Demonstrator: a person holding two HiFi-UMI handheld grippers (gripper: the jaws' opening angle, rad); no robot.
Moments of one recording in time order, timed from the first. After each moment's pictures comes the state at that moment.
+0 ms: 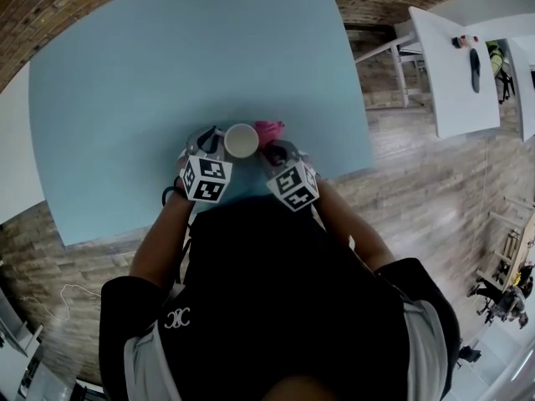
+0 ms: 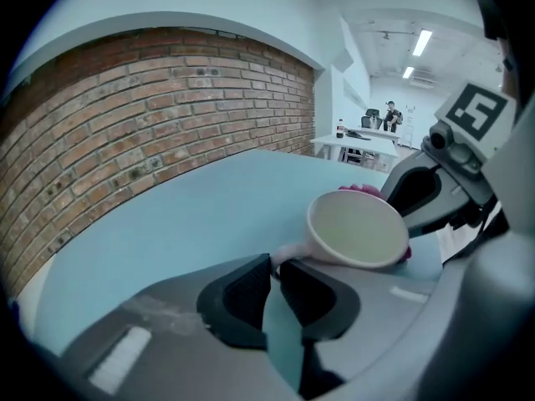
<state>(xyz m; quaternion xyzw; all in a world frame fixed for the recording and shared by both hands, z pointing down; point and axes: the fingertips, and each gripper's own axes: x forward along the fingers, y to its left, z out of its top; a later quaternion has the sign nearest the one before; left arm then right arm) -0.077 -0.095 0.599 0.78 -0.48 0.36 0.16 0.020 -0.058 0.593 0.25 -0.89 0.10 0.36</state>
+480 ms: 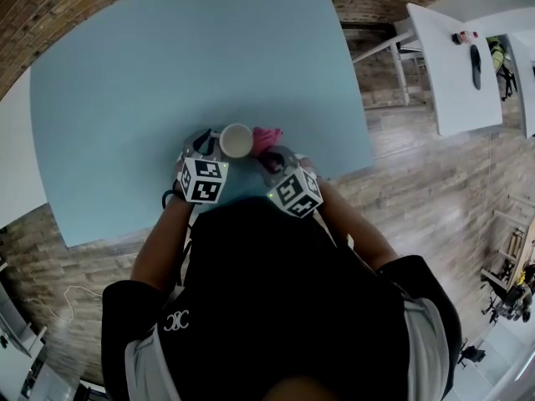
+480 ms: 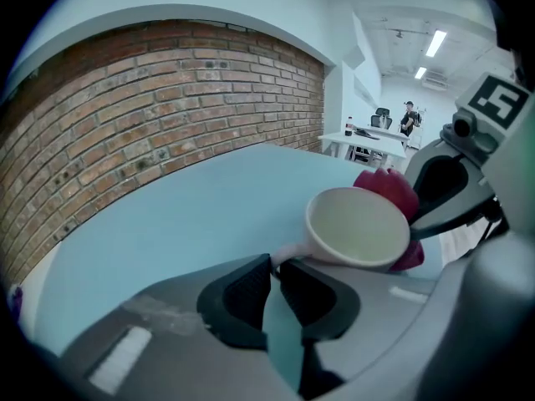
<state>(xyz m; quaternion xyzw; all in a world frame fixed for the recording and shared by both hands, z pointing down) -0.083 -0.092 0.602 0.77 -0.50 0.36 0.19 0.011 -0.039 0.569 0.20 -0.91 0.07 0.34</state>
